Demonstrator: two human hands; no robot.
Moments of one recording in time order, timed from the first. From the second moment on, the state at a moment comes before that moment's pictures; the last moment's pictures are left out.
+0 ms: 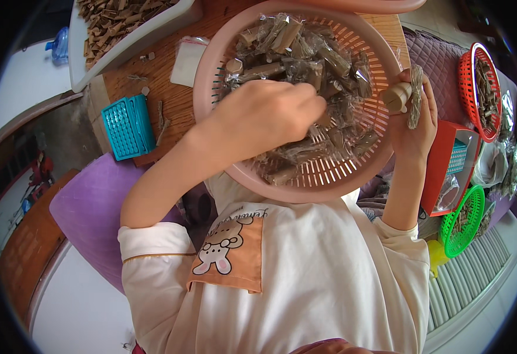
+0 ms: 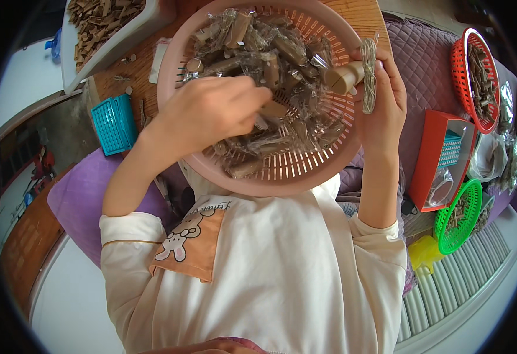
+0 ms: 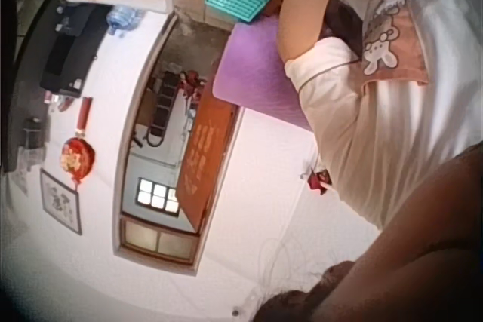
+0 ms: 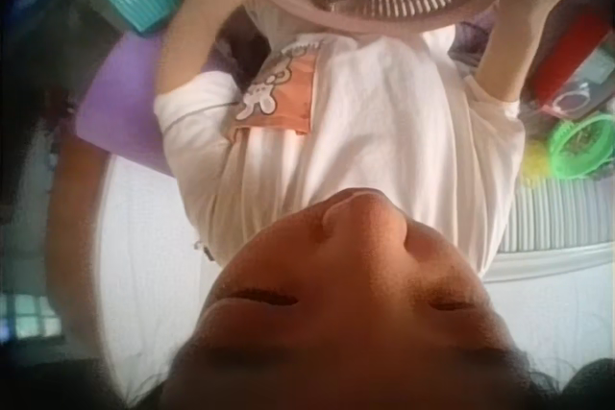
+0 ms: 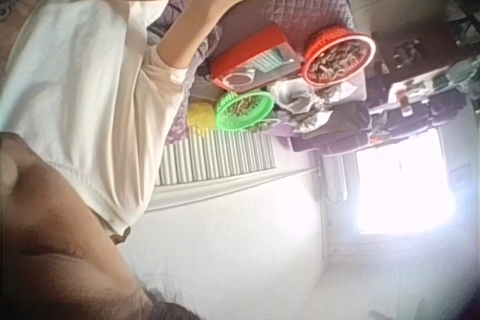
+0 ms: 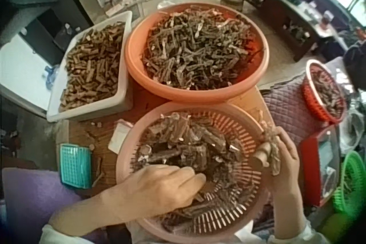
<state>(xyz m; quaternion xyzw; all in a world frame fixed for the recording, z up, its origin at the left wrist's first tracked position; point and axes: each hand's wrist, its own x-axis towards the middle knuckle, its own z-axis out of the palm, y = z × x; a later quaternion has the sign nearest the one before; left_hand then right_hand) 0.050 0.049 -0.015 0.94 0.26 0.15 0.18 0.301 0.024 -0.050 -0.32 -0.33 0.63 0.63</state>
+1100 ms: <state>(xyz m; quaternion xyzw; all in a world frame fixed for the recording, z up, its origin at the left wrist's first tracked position) -0.014 0.064 -0.045 0.10 0.17 0.65 0.74 0.224 0.011 -0.042 -0.26 -0.83 0.49 0.07</state>
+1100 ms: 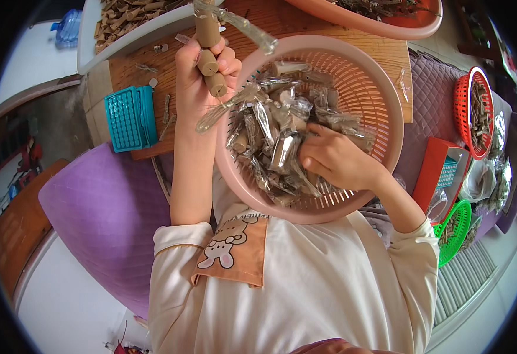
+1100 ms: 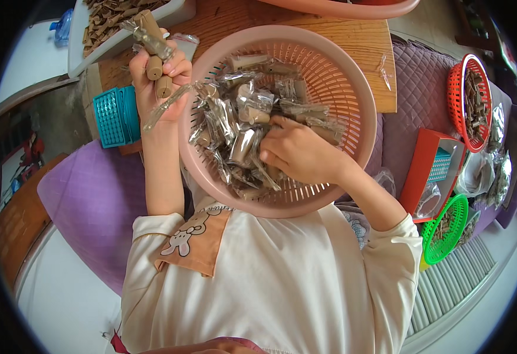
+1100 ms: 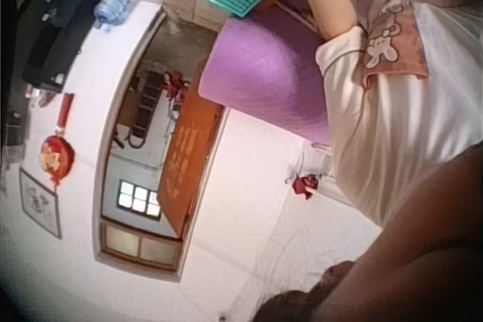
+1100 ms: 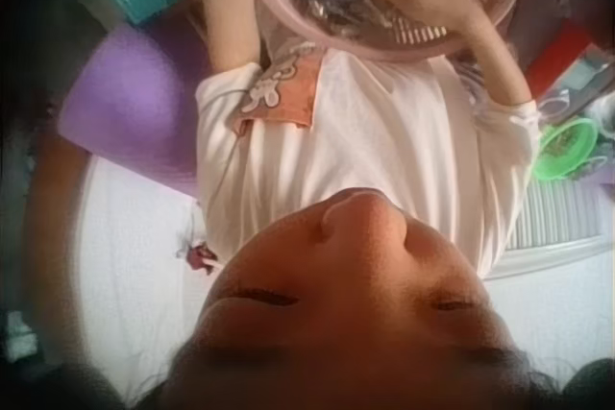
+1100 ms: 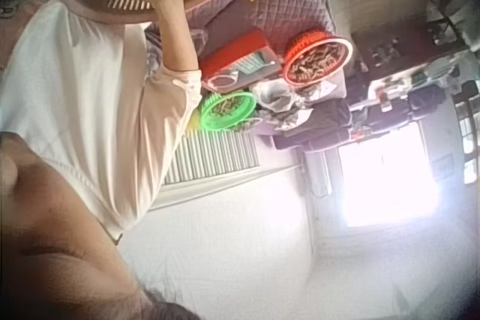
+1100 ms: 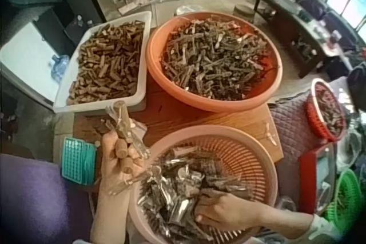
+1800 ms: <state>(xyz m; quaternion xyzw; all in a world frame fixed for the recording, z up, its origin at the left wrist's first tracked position) -0.013 0.064 -0.048 0.13 0.19 0.62 0.75 0.161 0.081 -0.049 -0.21 -0.88 0.40 0.14</state>
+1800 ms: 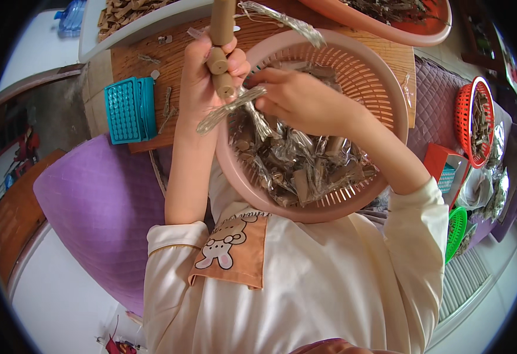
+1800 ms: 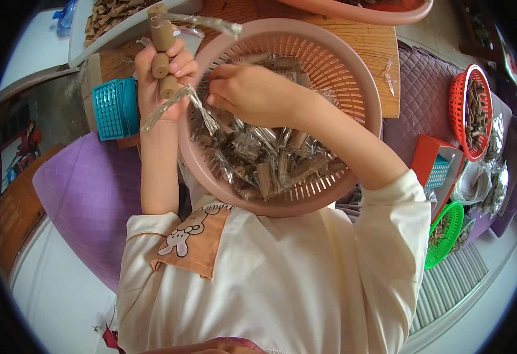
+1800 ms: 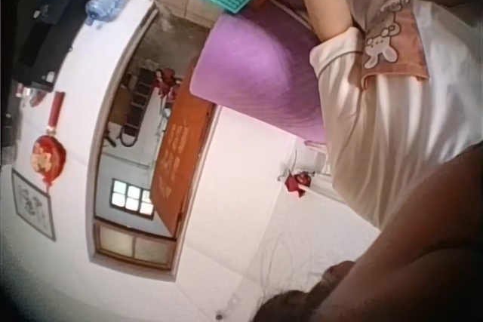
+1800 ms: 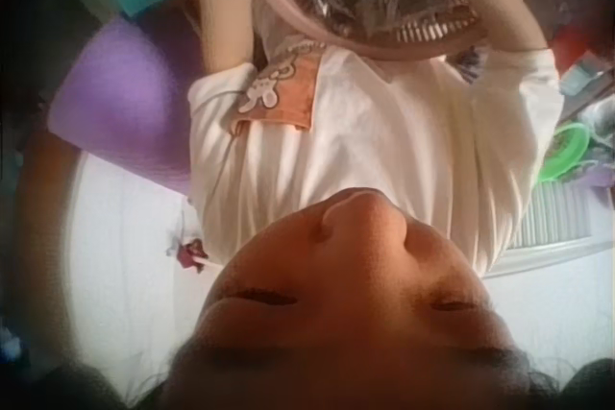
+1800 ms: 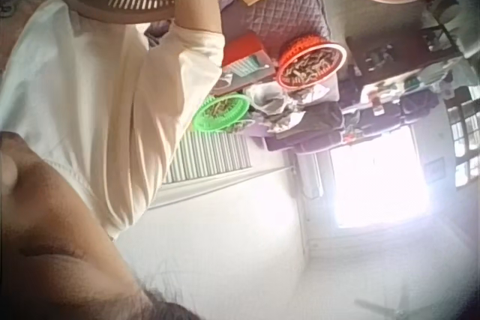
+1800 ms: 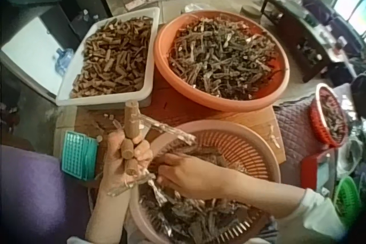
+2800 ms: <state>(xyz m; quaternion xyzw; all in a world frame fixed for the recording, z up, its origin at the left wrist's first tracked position) 0.020 0.027 -0.032 0.20 0.45 0.50 0.71 0.210 0.032 -0.019 -0.22 -0.85 0.47 -0.10</state>
